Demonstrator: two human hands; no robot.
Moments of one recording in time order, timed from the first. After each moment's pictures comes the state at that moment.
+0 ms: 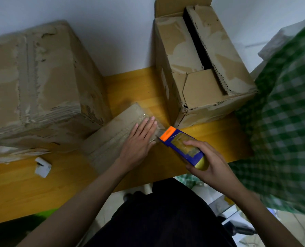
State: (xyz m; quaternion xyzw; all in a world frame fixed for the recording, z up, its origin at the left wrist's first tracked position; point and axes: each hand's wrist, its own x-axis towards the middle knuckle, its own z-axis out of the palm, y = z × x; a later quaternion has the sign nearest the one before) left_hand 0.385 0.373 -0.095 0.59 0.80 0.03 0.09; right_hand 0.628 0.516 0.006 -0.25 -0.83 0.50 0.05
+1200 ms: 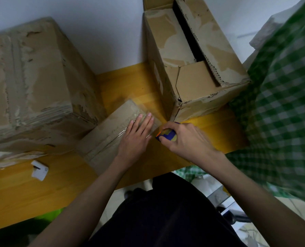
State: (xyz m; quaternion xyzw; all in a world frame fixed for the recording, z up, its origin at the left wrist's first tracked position) left_hand 0.391 0.378 -0.102 0.59 0.81 0.00 0.03; right_hand 0.543 0.513 0.036 -0.31 -0.91 0.27 -0.09
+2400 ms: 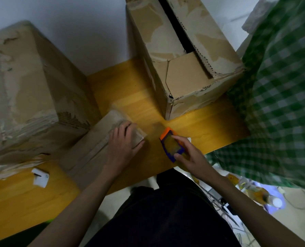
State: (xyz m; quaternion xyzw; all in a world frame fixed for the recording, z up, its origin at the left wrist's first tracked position) left_hand 0.383 0.360 -0.094 0.53 0.84 0.11 0.00; right_hand 0.628 0.498 -0.076 -0.33 -0.74 0.59 0.03
